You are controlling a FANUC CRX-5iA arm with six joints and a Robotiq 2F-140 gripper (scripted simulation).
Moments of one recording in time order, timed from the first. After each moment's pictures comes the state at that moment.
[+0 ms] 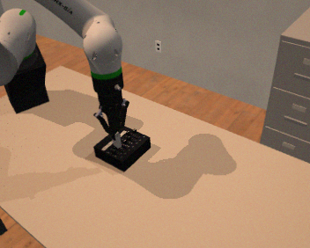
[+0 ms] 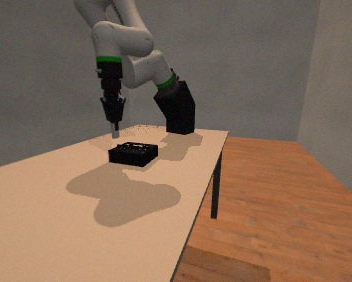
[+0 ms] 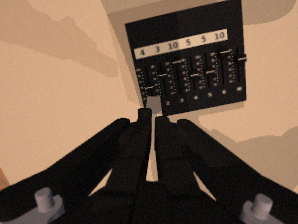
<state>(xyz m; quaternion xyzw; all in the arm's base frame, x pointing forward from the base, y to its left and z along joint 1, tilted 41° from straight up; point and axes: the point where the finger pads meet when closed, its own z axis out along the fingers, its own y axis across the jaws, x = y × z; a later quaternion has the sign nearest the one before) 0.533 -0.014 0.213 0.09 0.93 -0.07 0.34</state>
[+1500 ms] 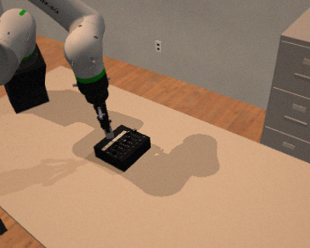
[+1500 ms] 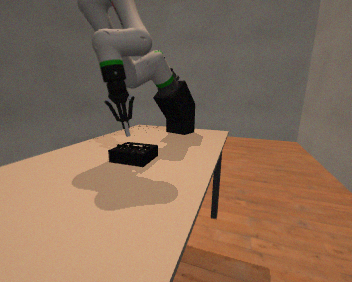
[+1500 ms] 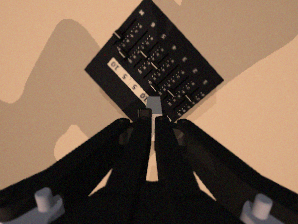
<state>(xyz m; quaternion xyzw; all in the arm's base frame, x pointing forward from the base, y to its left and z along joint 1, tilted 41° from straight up) 0.493 -0.002 0.172 0.86 0.40 0.27 0.15</state>
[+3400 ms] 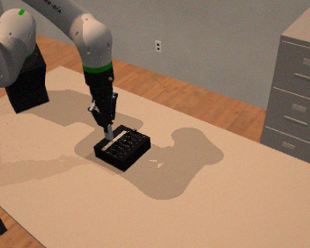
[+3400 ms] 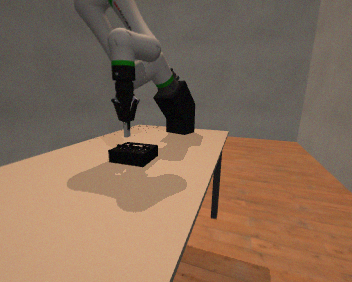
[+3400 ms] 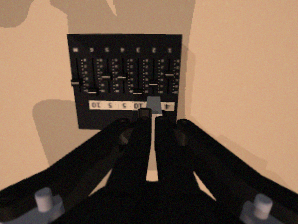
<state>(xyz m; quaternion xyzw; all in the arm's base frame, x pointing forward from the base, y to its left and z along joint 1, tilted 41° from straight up) 0.493 -0.002 0.169 0.94 0.01 0.33 0.11</state>
